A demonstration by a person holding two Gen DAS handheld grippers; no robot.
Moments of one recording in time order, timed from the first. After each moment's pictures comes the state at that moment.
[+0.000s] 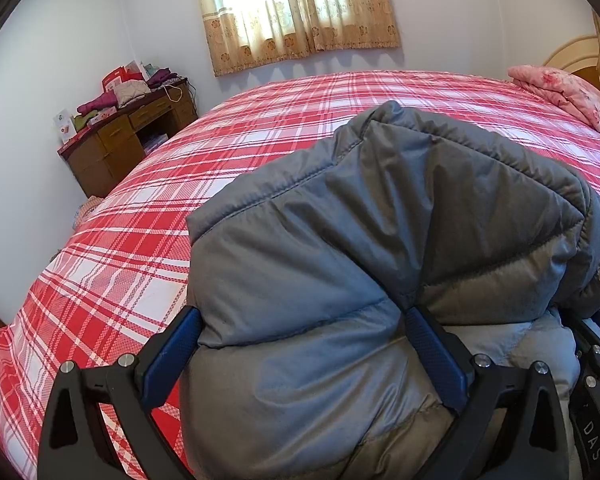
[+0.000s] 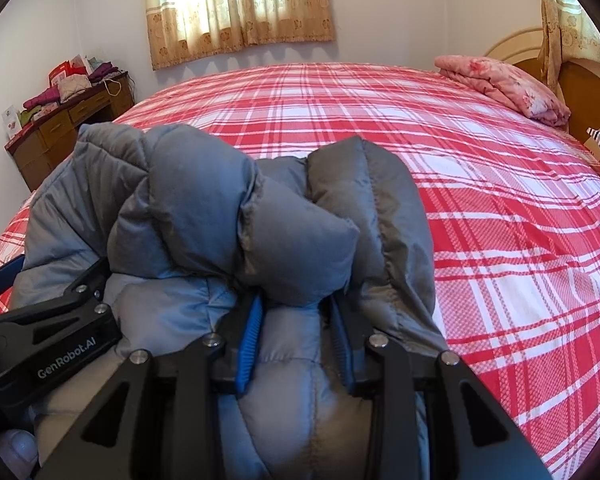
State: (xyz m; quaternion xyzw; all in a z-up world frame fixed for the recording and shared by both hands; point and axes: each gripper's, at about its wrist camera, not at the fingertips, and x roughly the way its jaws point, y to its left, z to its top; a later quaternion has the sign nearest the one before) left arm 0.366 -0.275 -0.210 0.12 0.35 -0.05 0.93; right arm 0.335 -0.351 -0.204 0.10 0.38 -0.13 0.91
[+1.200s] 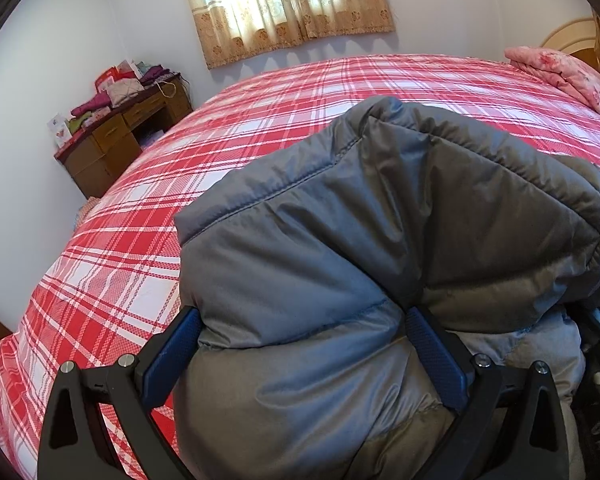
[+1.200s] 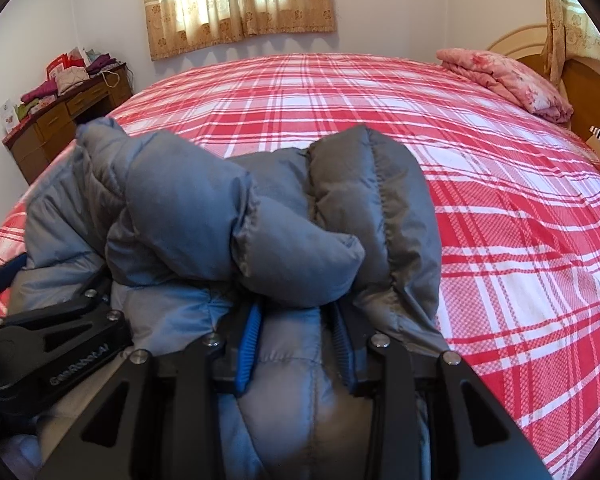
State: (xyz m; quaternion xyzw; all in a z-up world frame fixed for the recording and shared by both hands) left arm 0.374 -0.280 -0.213 0.14 0.38 -0.05 0.91; right arm 0.334 -0.355 -0.199 0.11 0.38 -0.12 0.91
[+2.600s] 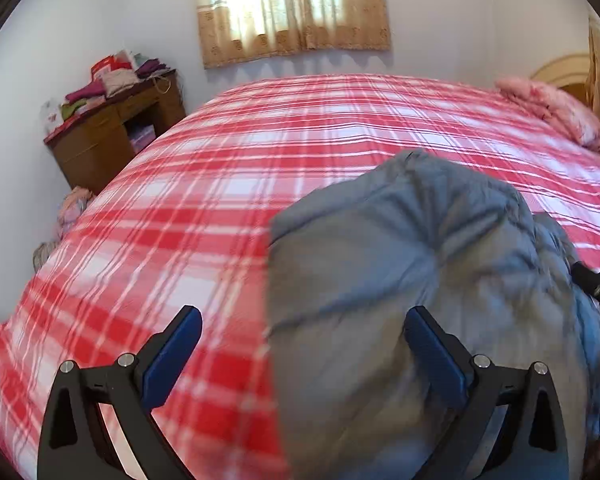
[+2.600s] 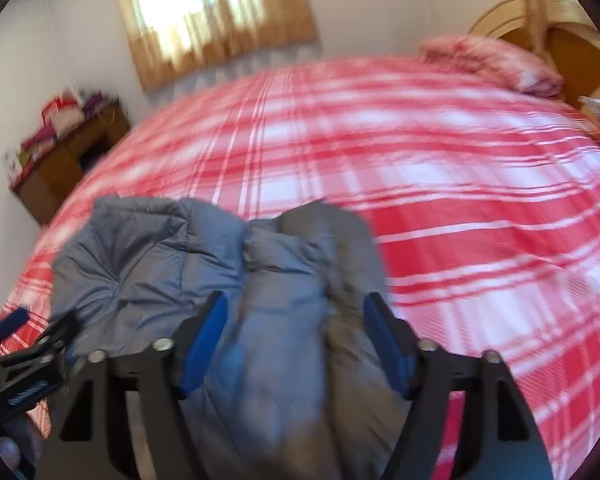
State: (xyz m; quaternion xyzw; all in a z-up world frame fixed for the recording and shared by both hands) left arm 0.349 -0.205 -0.175 0.09 0.37 -0.09 0.92; right arm 0.297 -0.391 -0.169 0.17 0.34 -0.14 0.91
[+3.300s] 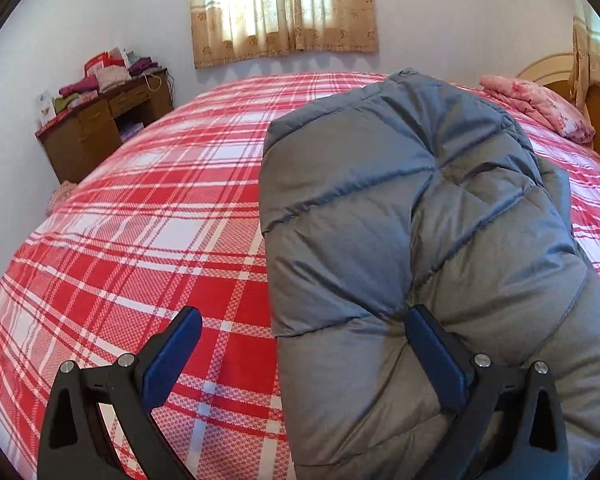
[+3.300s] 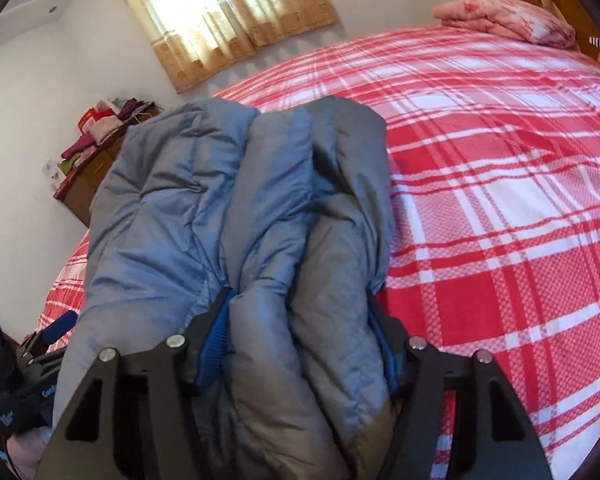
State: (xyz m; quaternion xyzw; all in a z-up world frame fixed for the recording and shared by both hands) left arm 0.310 -0.206 -0.215 0.09 0.36 -0.11 0.92; right arm 0.272 -0.383 -0.216 0.24 0.36 -0.05 0.90
